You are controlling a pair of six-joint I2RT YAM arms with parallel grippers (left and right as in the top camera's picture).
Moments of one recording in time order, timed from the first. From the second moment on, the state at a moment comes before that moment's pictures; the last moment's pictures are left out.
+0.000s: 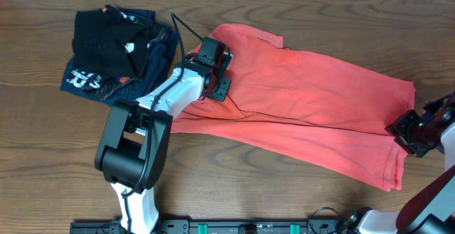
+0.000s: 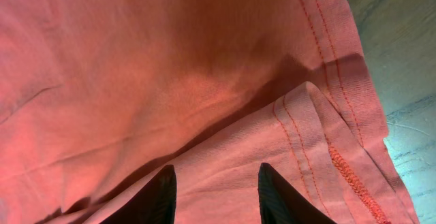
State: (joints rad) left arm -0.39 1.99 1.28 -0.50 0.08 -0.02; right arm -0.65 1.55 0.94 -0.80 -0.28 0.24
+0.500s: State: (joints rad) left arm -0.39 2.01 1.28 -0.52 0.11 -0.08; right arm -0.65 1.55 0.94 -0.81 -0.28 0.24
